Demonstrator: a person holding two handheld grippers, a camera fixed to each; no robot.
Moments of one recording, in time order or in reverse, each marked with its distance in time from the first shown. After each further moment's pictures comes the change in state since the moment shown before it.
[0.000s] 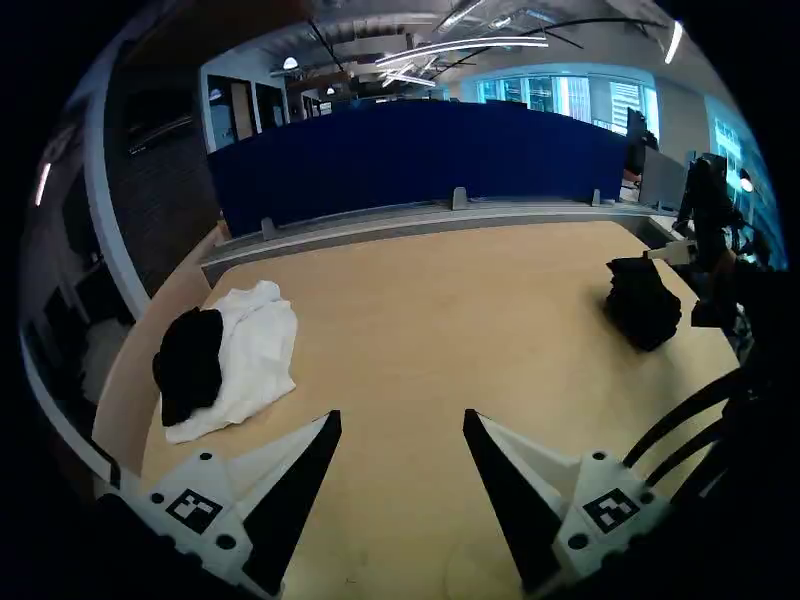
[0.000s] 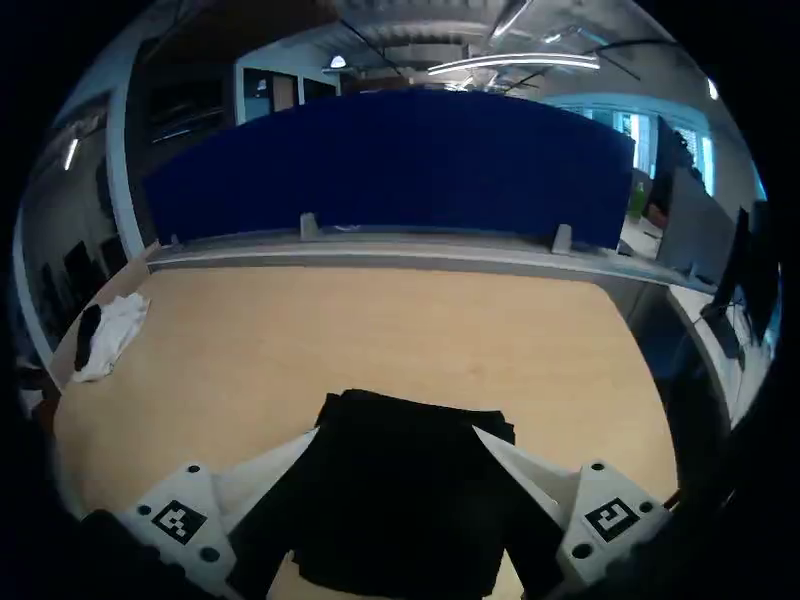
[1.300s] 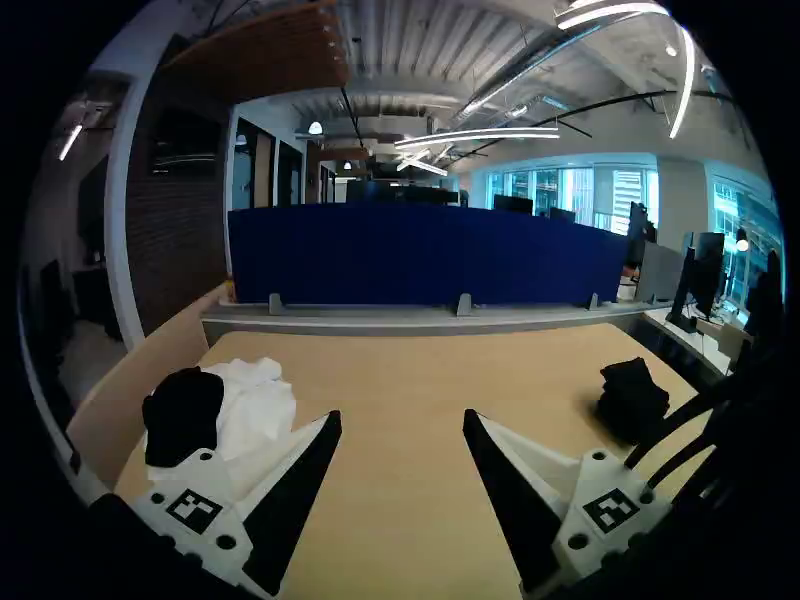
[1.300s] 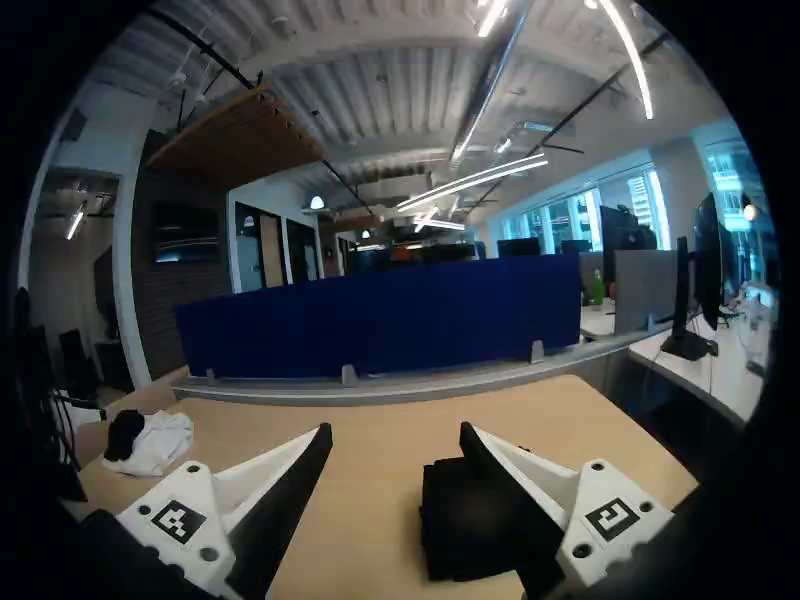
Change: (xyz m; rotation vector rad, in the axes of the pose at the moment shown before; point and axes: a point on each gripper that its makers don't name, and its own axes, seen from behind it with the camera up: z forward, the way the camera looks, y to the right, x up) left arm 0.085 -0.028 -0.010 -0.028 0.343 -0.134; right arm 0.050 -0.120 -0.175 -0.070 0.510 0.110
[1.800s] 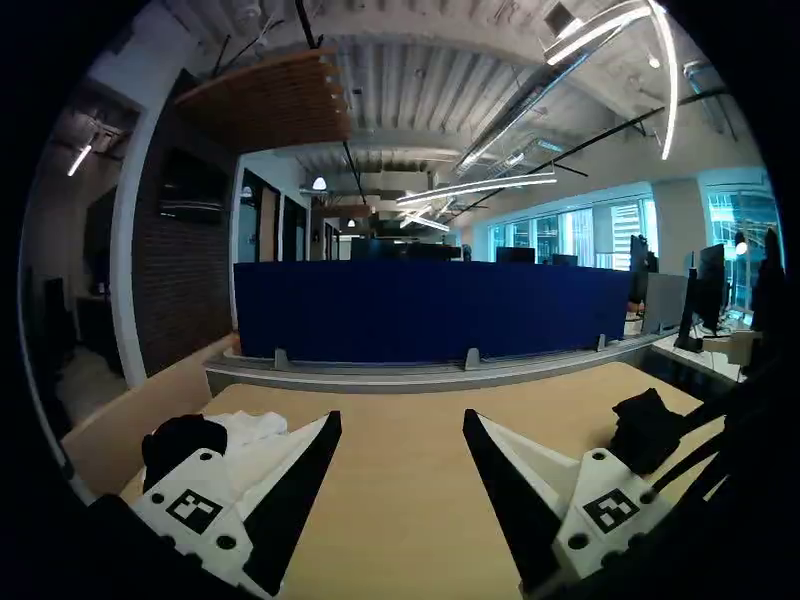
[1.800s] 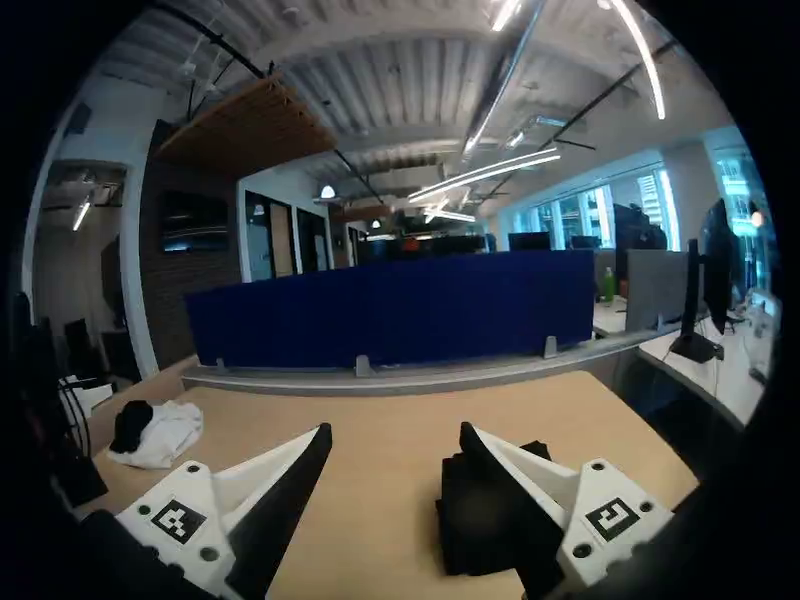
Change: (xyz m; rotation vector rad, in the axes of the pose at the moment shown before) left arm 0.030 -0.007 0.015 0.022 0.204 0.031; right arm -0.004 -0.027 0.002 0.039 -0.046 -0.017
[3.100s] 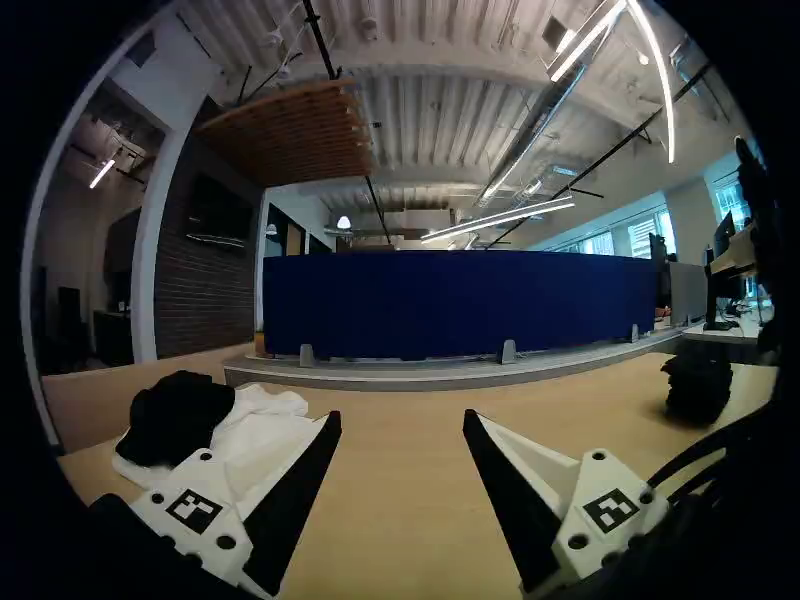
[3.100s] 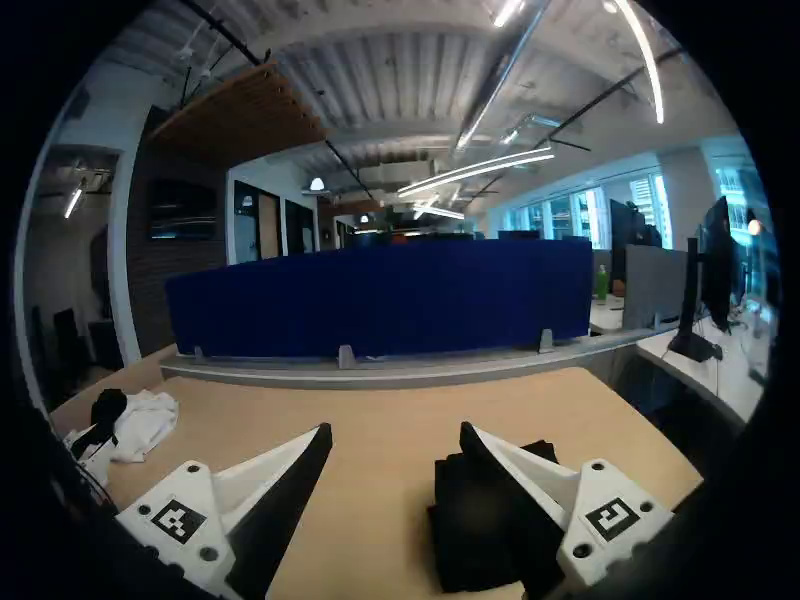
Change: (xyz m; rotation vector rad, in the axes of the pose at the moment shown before) left arm -0.132 -0.039 0.032 0.095 0.158 0.015; right arm -0.027 0.011 0.055 -0.053 -0.003 -0.024
